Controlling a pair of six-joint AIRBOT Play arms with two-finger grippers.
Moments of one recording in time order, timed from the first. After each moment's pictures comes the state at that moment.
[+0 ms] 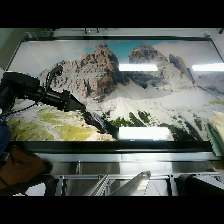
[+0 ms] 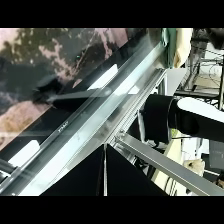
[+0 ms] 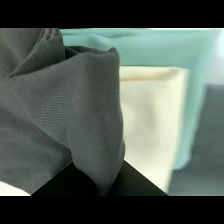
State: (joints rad) left arm 0.03 -1.36 1.08 -2.58 1.54 2.03; right arm -1.46 -1.19 1.12 -1.38 1.29 1.72
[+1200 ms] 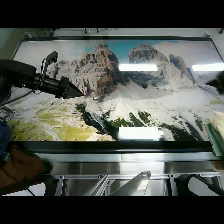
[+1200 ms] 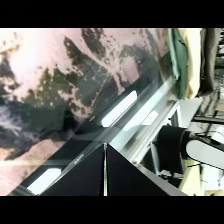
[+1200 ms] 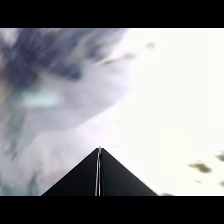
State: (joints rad) left arm 0.02 -1.43 1.28 -2.54 1.48 1.95; right arm -0.43 -1.18 1.17 -0.87 1.13 1.43
